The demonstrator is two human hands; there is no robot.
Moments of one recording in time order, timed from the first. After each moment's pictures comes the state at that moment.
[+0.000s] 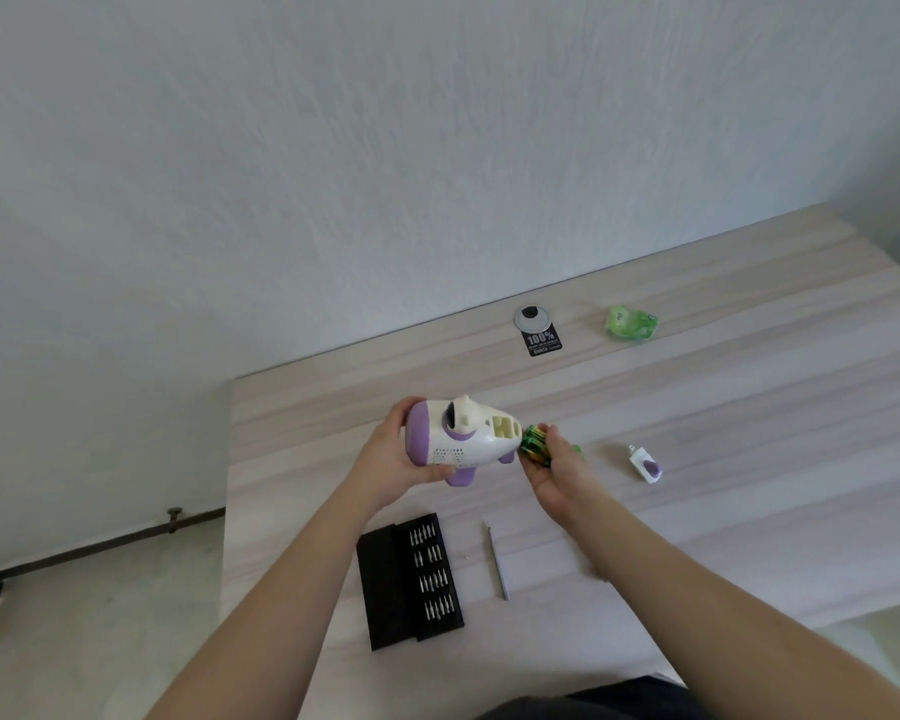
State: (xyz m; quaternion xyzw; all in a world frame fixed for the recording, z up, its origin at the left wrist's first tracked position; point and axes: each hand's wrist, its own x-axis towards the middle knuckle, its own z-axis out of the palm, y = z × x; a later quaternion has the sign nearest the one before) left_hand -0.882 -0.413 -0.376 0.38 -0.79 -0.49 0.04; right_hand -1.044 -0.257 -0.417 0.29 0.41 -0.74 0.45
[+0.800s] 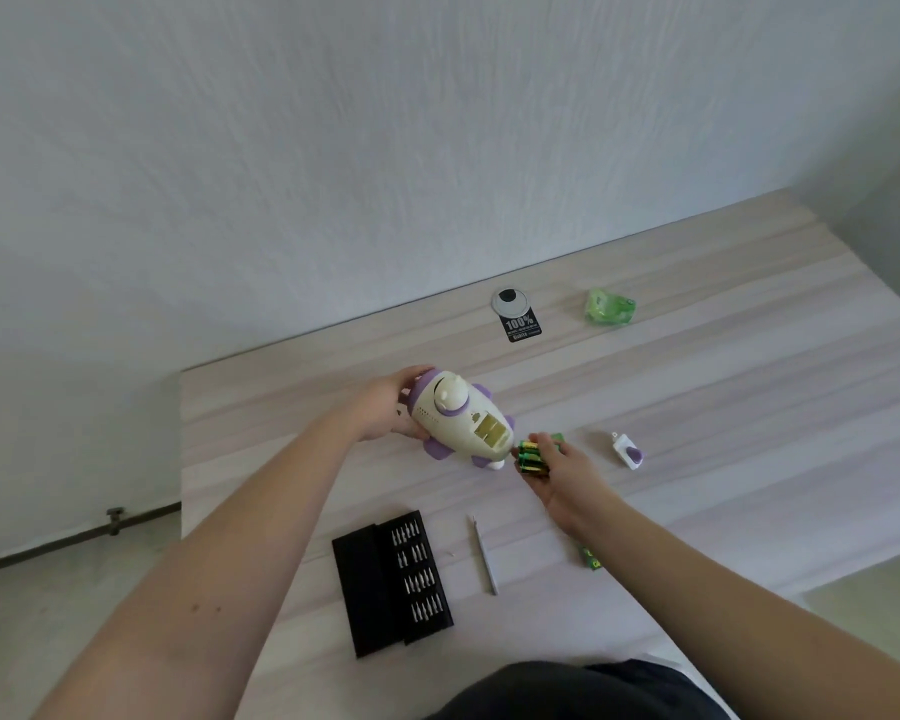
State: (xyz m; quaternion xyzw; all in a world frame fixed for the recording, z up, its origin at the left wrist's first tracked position) left_hand -0.940 -0.493 -0.414 0.27 -0.83 -0.47 -0.15; right_hand -1.042 -0.239 -0.432 0.21 0.55 -0.67 0.45
